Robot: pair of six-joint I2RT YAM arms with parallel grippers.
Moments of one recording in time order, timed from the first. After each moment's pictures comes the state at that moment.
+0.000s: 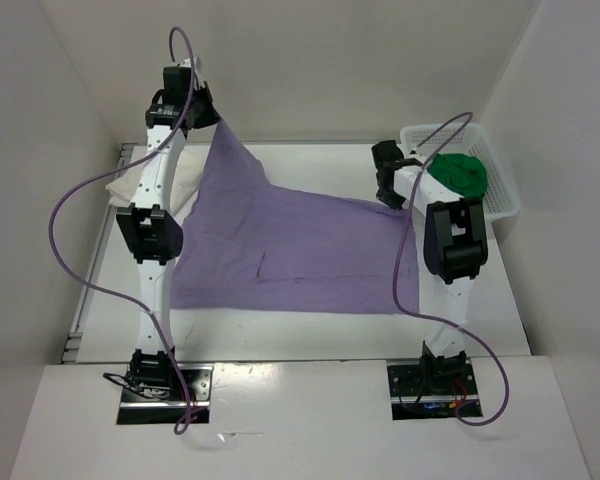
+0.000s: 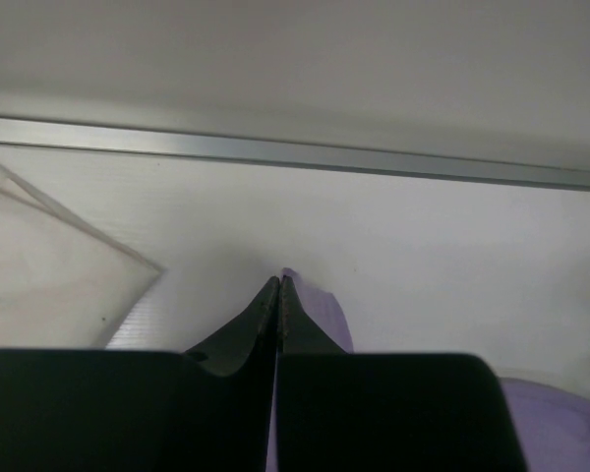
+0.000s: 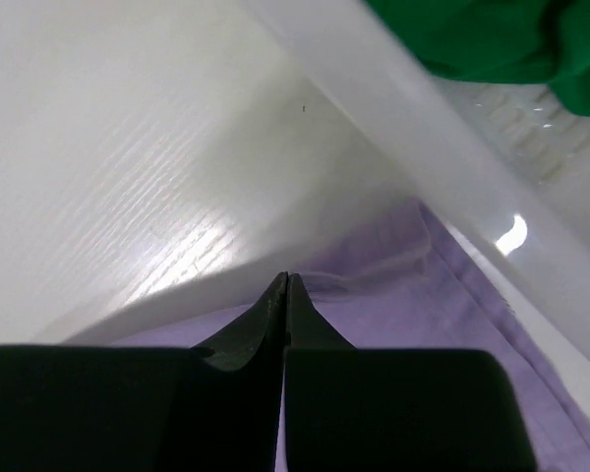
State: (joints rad) left arm -0.04 2.48 2.72 -0.75 0.14 -0.32; right arm 0.18 2.12 1.63 -0.66 0.50 0.82
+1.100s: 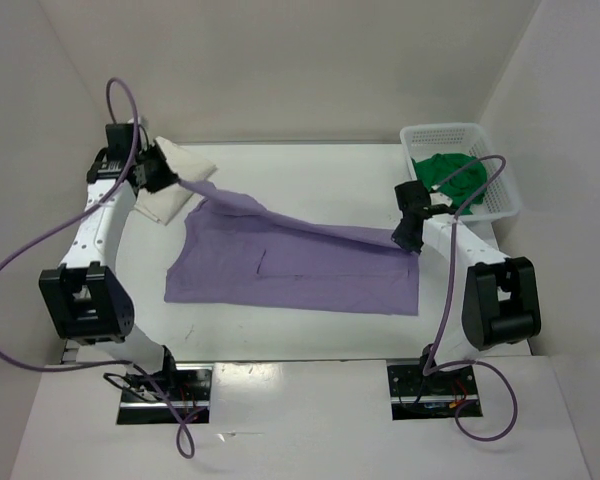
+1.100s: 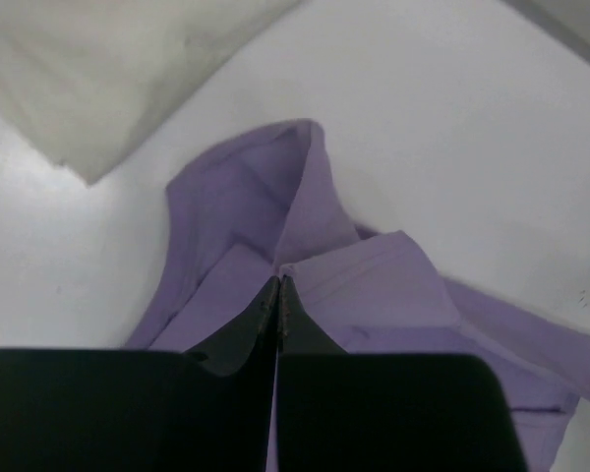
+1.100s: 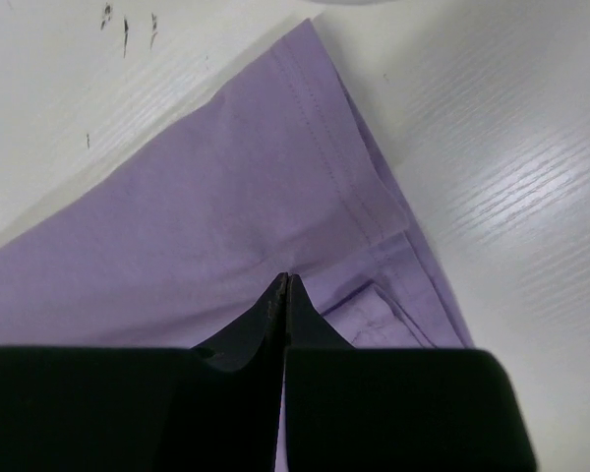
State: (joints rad) left arm 0.09 1.61 1.54 -0.61 0.15 -0.42; right arm 0.16 1.52 1.00 -0.59 0.35 0.79
